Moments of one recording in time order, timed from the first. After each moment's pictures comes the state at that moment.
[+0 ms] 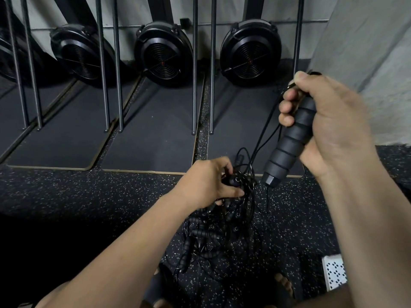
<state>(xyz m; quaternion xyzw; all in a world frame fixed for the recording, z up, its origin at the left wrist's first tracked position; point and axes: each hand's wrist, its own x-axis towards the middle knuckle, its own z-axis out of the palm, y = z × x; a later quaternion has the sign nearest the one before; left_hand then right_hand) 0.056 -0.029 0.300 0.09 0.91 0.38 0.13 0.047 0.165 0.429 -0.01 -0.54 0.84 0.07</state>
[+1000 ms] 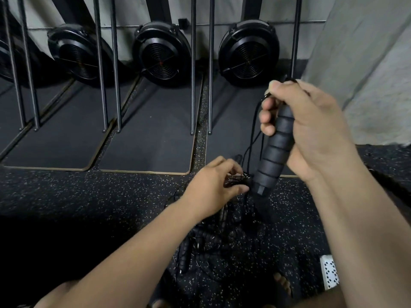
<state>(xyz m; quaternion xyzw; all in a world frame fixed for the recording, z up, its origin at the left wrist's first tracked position) 0.059 -0.018 0.273 0.18 0.91 0.37 0.01 0.051 0.153 0.426 0.02 -0.59 0.81 0.02</state>
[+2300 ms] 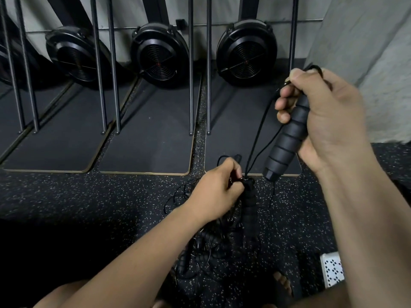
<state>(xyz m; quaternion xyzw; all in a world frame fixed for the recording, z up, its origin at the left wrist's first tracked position) 0.070 -0.001 0.277 0.13 0.88 0.46 0.05 0.043 0.172 0.430 0.01 -0.58 0.81 0.11</state>
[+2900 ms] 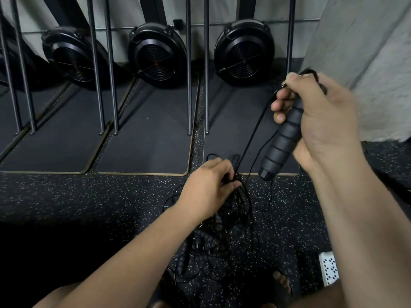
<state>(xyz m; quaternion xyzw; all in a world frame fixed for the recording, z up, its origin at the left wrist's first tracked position) 0.066 -0.013 0.273 0.17 0.92 0.34 -0.06 0.038 0.171 0.421 -0.01 -0.57 0.81 0.14</state>
